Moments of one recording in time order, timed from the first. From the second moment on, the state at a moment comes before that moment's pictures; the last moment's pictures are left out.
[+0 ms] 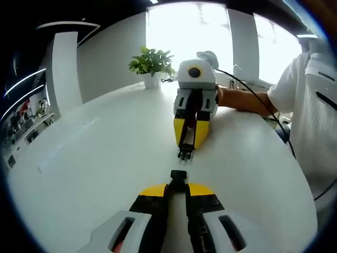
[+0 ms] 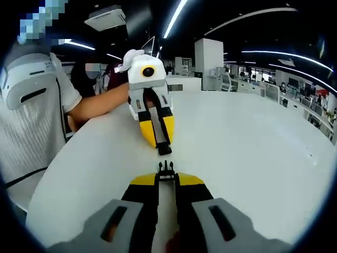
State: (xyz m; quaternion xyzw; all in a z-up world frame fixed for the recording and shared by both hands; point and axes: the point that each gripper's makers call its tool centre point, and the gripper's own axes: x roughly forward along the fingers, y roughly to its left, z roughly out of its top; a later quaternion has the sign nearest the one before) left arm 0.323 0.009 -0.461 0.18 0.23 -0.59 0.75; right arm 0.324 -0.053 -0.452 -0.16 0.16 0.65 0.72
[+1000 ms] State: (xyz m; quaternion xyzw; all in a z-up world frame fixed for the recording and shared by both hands) left arm 0.313 0.000 -0.463 0.18 0.23 -0.62 0.73; right arm 0.315 -0.044 -0.452 -0.16 0.16 0.67 0.71
